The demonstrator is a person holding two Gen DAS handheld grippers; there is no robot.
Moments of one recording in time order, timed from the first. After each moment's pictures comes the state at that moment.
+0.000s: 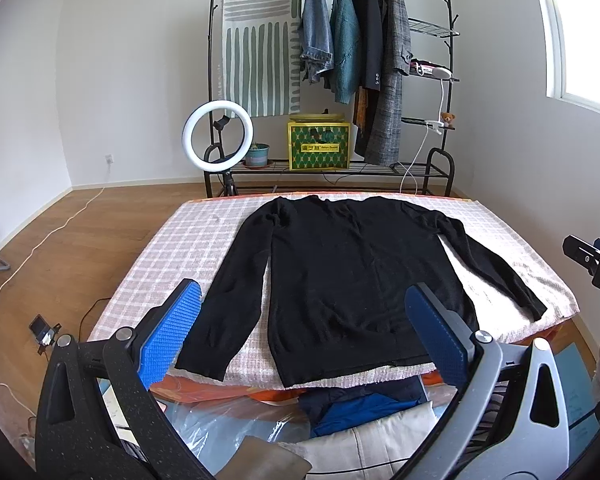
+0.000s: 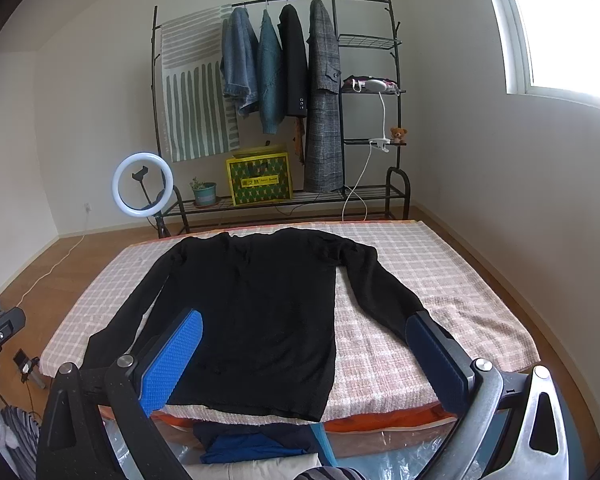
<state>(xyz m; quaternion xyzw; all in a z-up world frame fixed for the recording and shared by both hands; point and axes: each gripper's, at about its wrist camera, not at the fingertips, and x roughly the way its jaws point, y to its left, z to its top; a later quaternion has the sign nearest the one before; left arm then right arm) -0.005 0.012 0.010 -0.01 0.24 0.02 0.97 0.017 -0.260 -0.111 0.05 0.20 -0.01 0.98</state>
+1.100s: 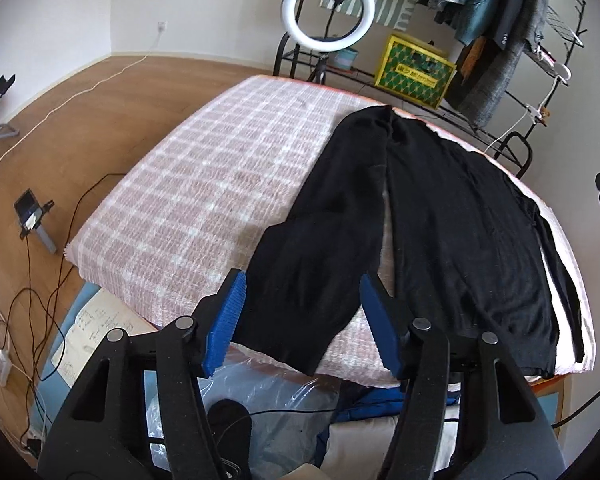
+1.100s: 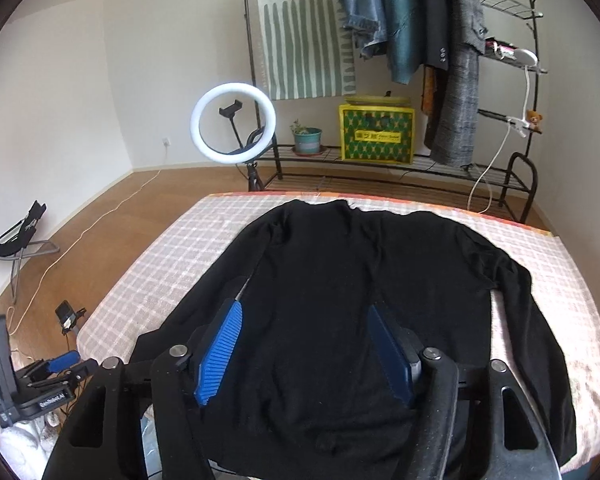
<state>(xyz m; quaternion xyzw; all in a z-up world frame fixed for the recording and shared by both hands) 0.114 0.186 -0.146 -0.17 0.41 0.10 0.89 0.221 -0.111 -0.123 0.00 0.30 0.18 0.94</state>
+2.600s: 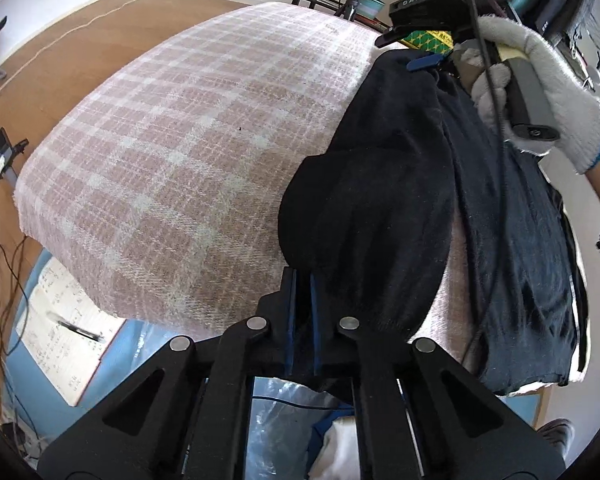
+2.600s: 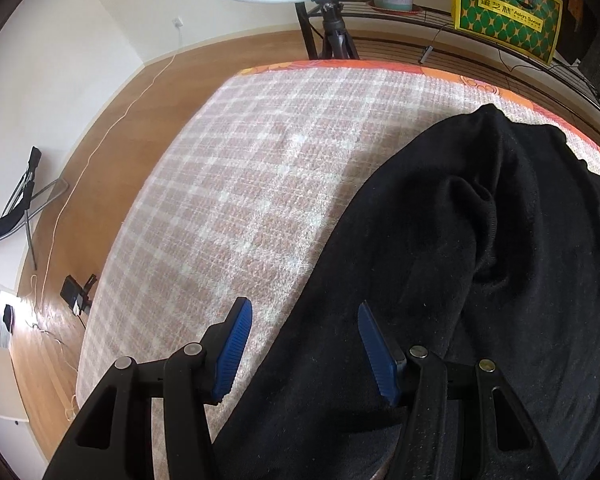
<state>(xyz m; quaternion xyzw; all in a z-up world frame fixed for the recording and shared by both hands) 0.158 0.219 -0.243 -0.24 0.47 0.07 0.85 0.504 0.153 -0.253 -0.03 0.53 0.23 0.81</state>
